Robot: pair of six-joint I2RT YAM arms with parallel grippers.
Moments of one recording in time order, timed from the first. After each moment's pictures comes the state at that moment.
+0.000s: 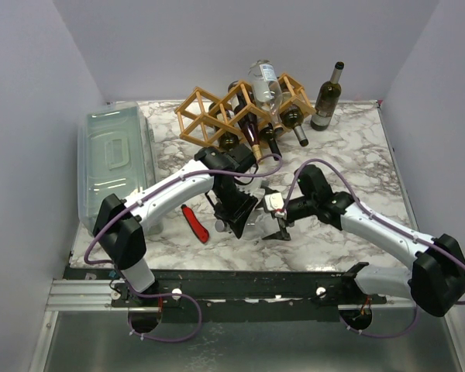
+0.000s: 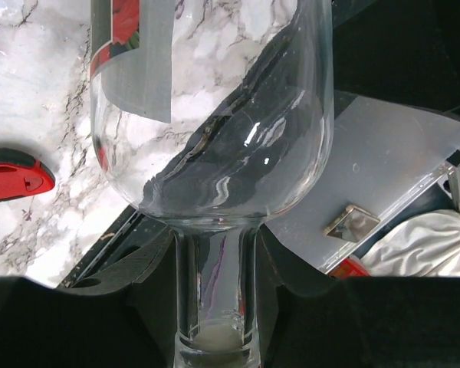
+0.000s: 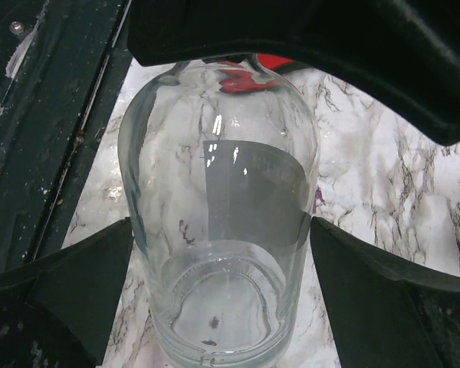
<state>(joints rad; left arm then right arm) -0.83 1.66 1.50 -1.26 0.47 -0.13 0.63 1.21 0.72 -0.29 -0.90 -0.92</state>
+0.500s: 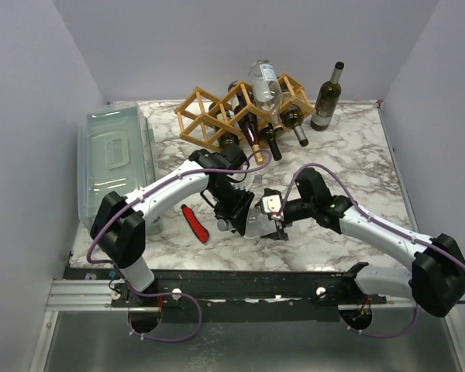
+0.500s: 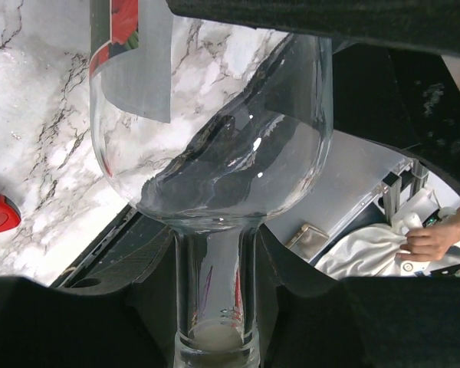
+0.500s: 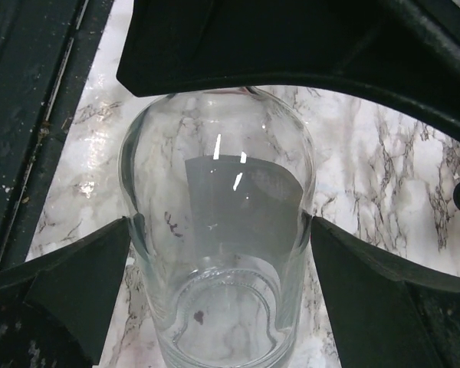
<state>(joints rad) -0.75 1.65 1.38 -1.10 0.61 -0.21 0.65 1.21 0.68 -0.20 -0.82 -0.89</state>
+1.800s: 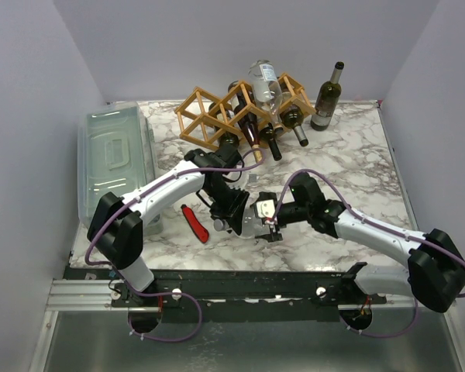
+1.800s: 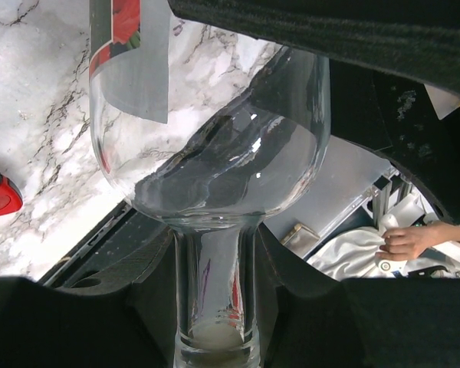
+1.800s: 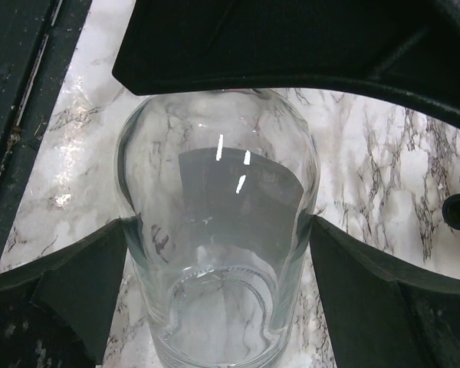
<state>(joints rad) -0.72 1.64 1.35 -1.10 0.62 -0.24 0.72 1.23 0.64 -0.05 -0.72 -0.86</state>
